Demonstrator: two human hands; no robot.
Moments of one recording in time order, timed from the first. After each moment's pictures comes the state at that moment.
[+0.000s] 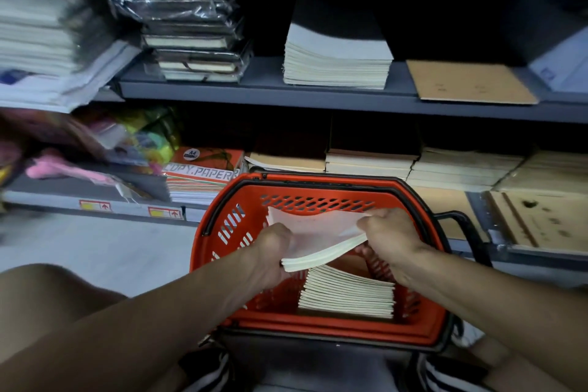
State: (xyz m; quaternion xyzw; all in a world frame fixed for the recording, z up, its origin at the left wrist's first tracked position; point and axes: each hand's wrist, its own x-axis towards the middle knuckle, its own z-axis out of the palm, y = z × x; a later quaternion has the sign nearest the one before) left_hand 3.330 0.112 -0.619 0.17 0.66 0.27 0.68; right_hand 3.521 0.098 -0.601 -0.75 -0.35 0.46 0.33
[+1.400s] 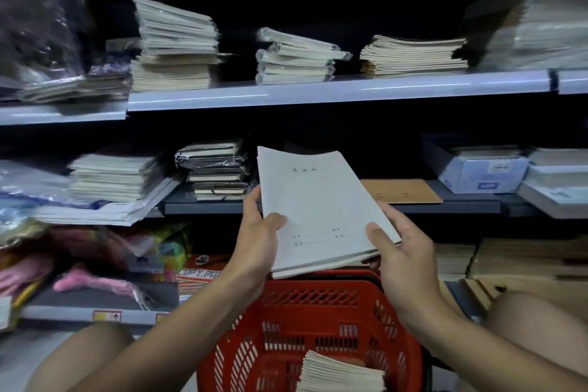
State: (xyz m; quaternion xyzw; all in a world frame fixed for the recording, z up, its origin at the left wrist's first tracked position) left_hand 3.337 0.039 -0.395 0.53 0.47 0.52 0.47; right_hand 3.531 -0.008 -0.434 -0.50 -0.47 0.33 0.65
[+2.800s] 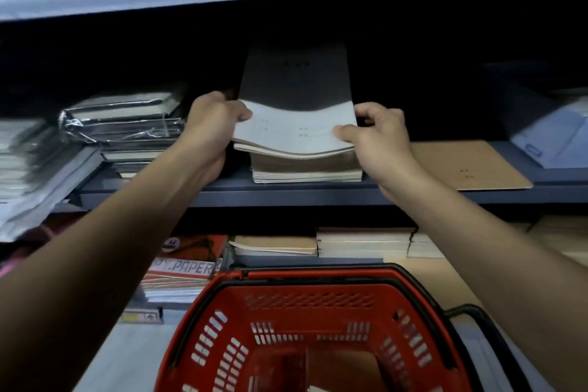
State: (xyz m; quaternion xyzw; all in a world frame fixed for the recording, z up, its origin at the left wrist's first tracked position) left_hand 3.338 0.334 -0.393 0.50 0.50 0.55 0.44; right_hand 3.559 0.293 -0.438 -0.60 -0.50 0.30 0.55
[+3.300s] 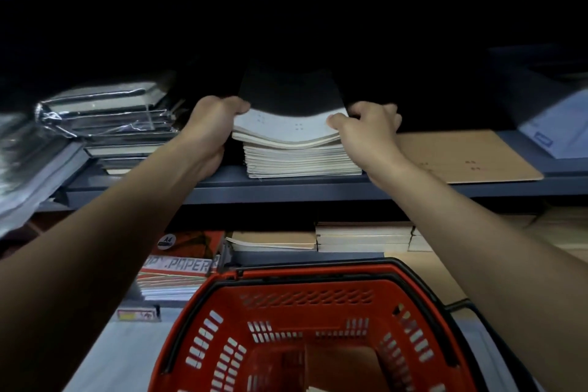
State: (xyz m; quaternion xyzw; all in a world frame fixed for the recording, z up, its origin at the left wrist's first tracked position) left_hand 3.339 0.368 -0.422 0.52 0.50 0.51 0.47; right_hand 3.561 0.328 -0.458 -0.68 -0.51 0.25 0.47
